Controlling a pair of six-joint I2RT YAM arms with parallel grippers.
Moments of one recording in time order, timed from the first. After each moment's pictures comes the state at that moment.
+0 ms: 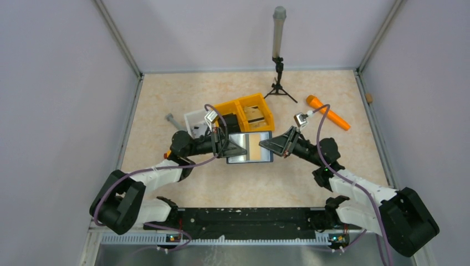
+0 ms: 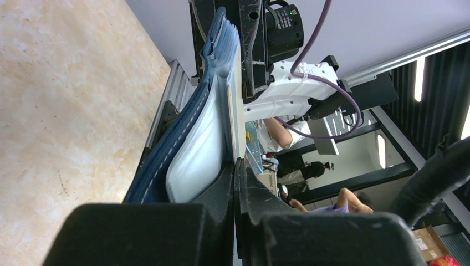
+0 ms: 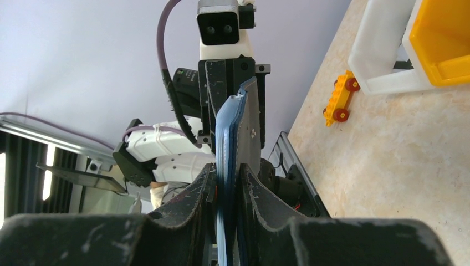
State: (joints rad) left arm -0.51 1.26 0.43 1.07 0.95 -1.35; right arm 0.54 1.04 0.31 0.94 -0.57 1.34
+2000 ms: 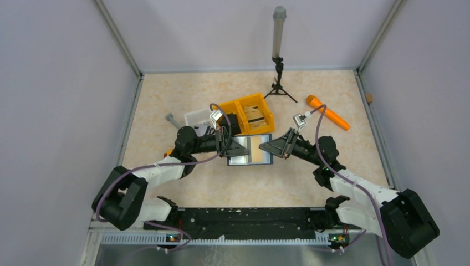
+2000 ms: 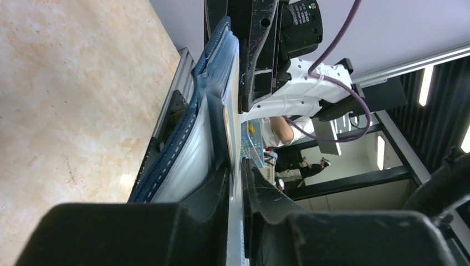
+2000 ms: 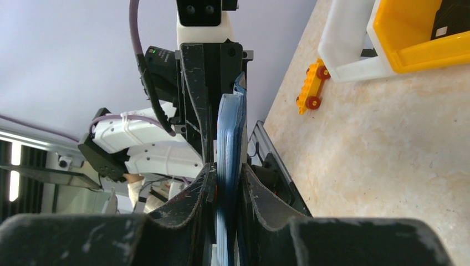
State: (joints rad) left arm -0.53 1.29 0.47 0.95 0.96 -1.31; right arm 0.53 1.04 0.31 0.84 -0.61 1.26
